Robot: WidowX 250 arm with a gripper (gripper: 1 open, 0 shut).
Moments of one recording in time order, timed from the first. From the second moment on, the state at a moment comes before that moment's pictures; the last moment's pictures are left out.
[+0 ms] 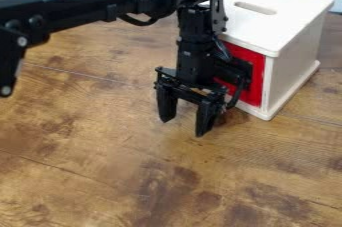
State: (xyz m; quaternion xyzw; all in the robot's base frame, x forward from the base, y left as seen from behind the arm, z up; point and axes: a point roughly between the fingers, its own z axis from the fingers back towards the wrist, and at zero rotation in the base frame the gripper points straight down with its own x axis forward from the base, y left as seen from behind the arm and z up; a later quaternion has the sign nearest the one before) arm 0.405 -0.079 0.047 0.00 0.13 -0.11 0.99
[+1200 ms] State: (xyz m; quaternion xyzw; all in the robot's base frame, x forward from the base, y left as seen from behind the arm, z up) arm 0.419 -0.087 0.123 0.03 0.07 -0.05 1.00
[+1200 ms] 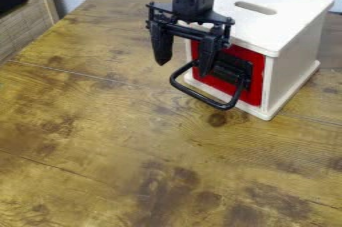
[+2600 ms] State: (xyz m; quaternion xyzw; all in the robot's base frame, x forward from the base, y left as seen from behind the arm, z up) arm 0.406 -0.093 0.135 0.08 0.01 0.09 0.99
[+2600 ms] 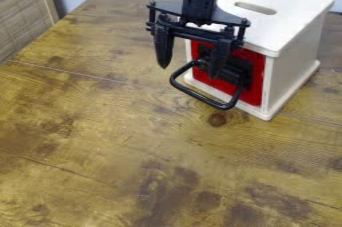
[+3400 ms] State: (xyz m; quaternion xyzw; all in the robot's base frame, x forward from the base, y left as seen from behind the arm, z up) arm 0.398 -0.085 0.135 0.08 -0.04 0.09 0.99
